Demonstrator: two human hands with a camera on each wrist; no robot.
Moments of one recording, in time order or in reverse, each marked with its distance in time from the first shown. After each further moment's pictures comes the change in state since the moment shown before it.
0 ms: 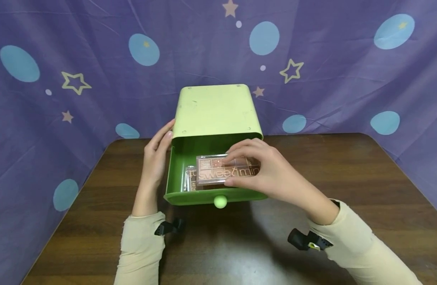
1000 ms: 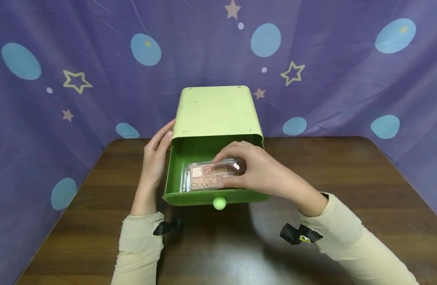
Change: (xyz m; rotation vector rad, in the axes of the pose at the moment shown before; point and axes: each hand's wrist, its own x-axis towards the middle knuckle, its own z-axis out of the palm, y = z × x) left_hand 0.000 0.000 0.000 -0.006 0.008 0.001; right_hand 0.022 0.000 0.006 -0.003 -0.180 0.056
